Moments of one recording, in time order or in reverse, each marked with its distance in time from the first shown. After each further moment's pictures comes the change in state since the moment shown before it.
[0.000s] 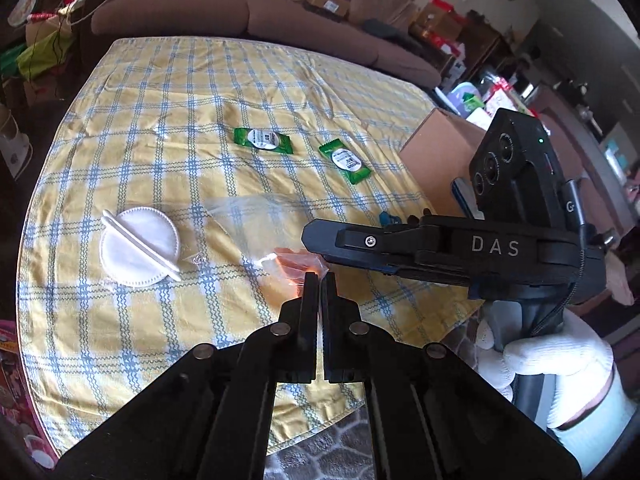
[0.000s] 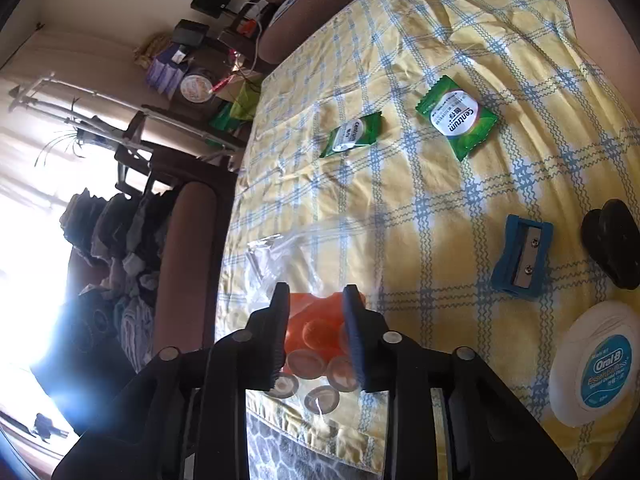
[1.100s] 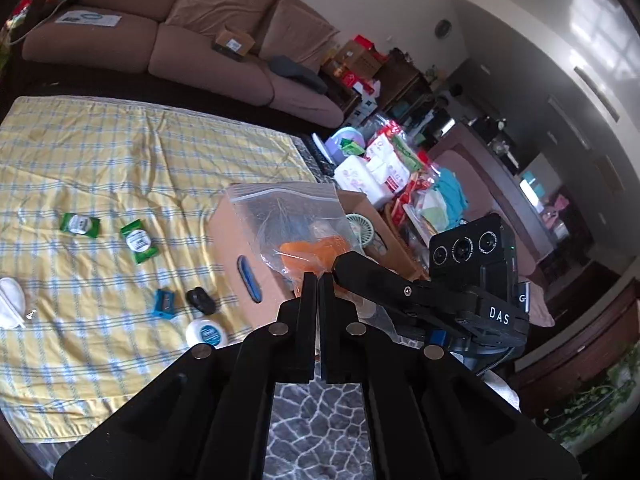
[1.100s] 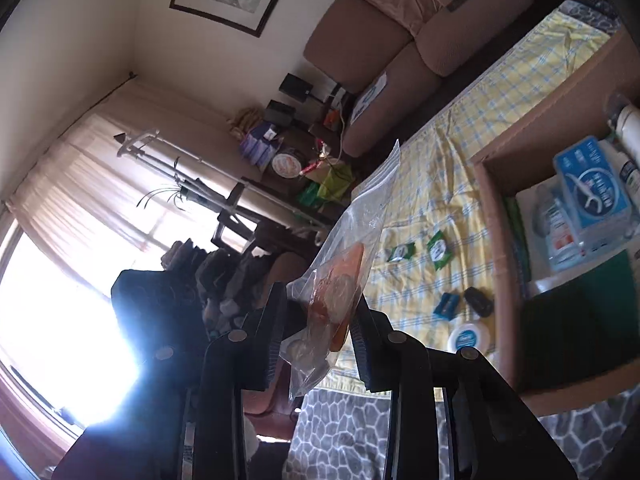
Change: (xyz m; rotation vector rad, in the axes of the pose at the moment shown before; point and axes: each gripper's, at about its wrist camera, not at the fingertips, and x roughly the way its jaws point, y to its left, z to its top) left arm -0.026 -0.194 0.065 0.036 -0.083 -0.342; right arm -0.250 -0.008 -0.001 -0.077 -0.294 0.245
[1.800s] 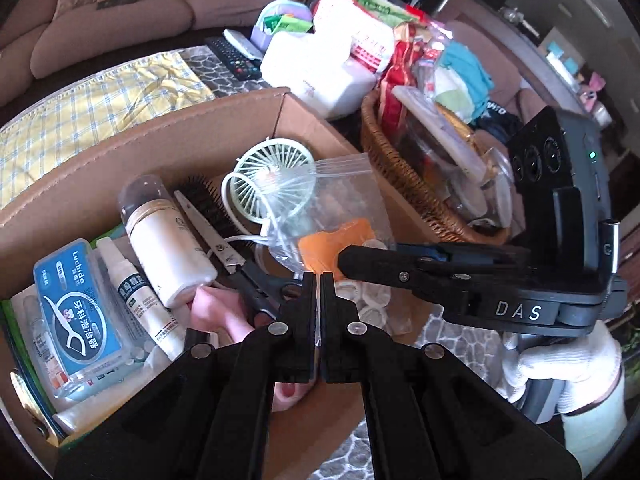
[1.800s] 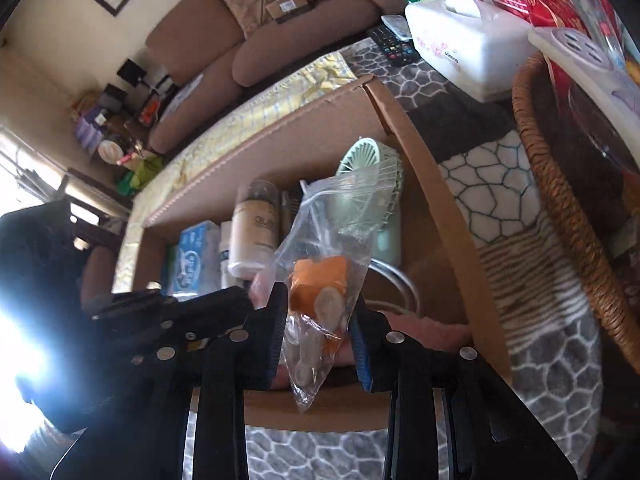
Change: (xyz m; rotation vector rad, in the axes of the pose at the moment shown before) left arm 0.299 -0.122 0.002 0.235 0.356 0.222; right arm -0.163 -0.175 0.092 -0.044 0.154 -0.701
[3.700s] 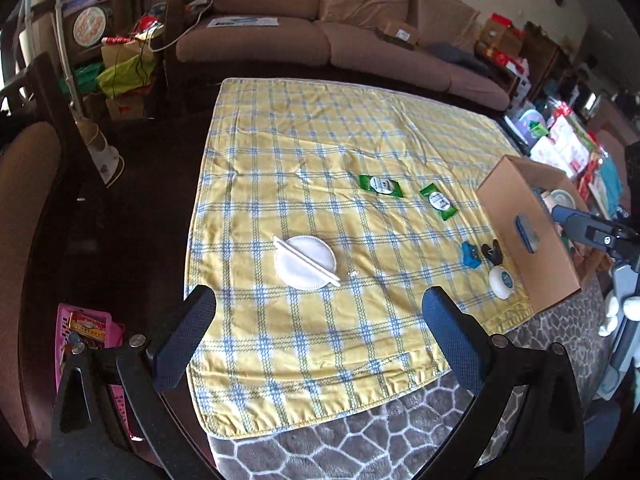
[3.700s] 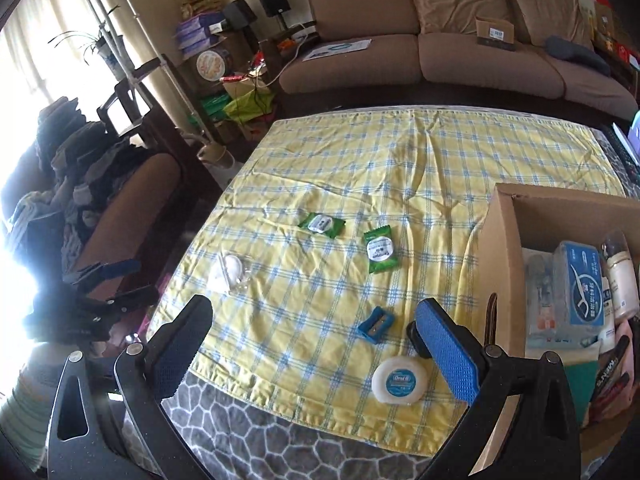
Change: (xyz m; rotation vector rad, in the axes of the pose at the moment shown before) left arm -0.294 0.358 -0.258 -0.335 -0.231 0.415; right arm 0.118 0.380 -0.078 -0.432 -0.046 0.108
